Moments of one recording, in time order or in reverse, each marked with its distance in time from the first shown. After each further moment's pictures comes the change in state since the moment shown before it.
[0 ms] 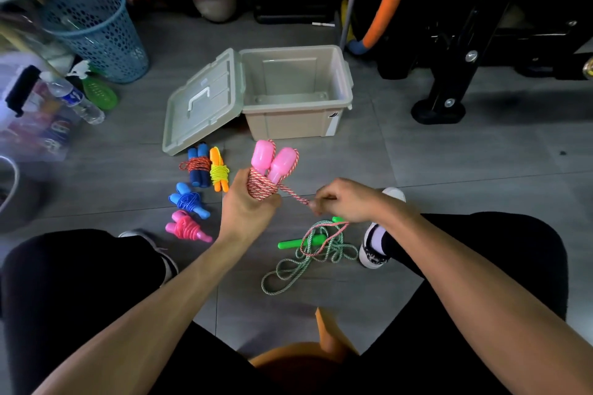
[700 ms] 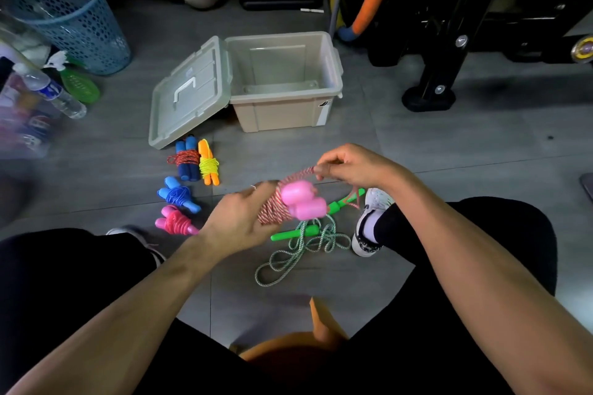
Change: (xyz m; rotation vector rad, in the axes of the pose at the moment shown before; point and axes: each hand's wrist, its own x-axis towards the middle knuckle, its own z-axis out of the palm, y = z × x) left_hand 0.001 -0.025 -0.010 0.451 -0.294 0.796; right_hand -0.006 0.010 -0.039 0.155 0.109 -0.019
